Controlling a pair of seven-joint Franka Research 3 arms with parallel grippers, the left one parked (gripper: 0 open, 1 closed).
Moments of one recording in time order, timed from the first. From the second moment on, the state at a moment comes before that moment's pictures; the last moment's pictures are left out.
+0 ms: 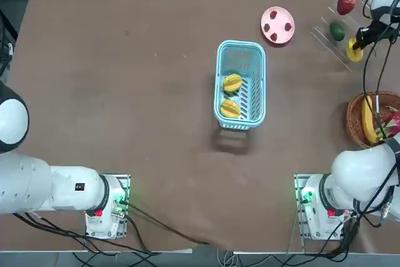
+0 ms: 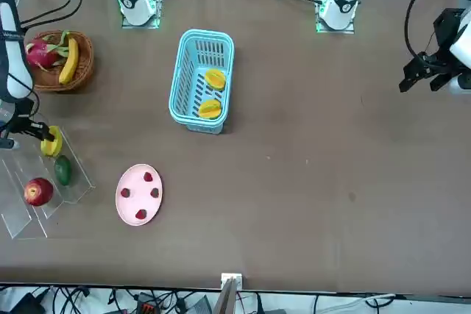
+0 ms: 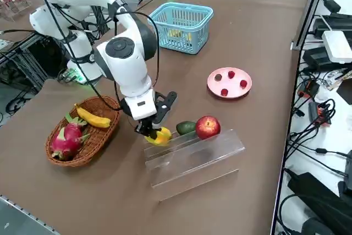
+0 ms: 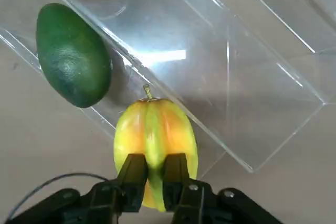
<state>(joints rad) -0.44 0.41 -0.02 -1.93 0.04 2.38 -0.43</state>
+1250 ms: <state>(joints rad) -0.20 0.04 -0.02 -1.90 0.14 1.70 0.04</state>
